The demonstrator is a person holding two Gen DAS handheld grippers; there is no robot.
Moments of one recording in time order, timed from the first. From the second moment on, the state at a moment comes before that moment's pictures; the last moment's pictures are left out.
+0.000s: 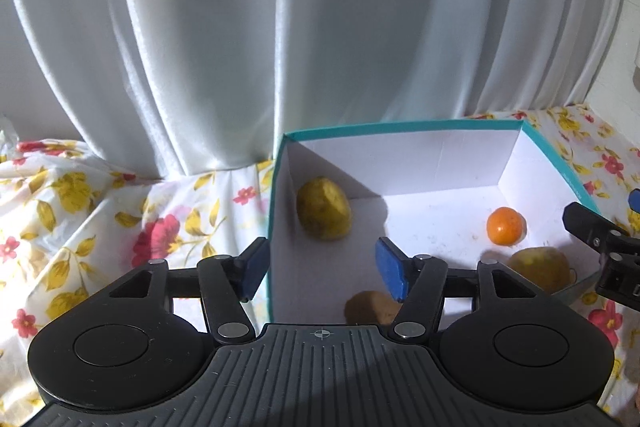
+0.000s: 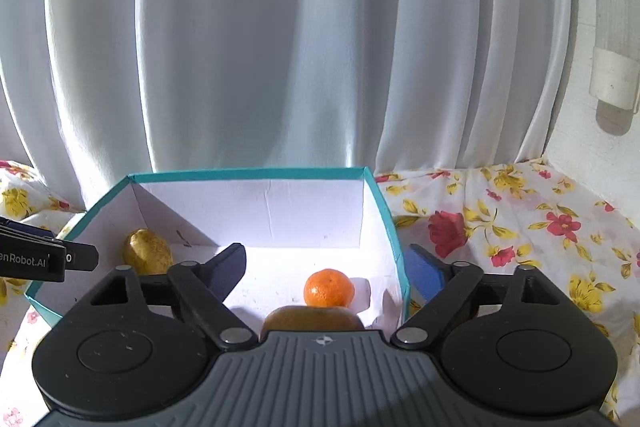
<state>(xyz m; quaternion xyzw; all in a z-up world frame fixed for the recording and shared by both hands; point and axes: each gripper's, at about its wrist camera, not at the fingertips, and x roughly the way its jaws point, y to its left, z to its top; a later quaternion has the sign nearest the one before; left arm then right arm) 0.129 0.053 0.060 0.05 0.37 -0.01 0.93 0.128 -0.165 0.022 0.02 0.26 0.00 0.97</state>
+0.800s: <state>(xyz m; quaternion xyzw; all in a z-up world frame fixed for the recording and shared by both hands) 0.015 0.065 0.005 0.07 0.41 -0.04 0.91 0.028 -0.136 -0.012 -0.02 0.30 0.05 0.95</state>
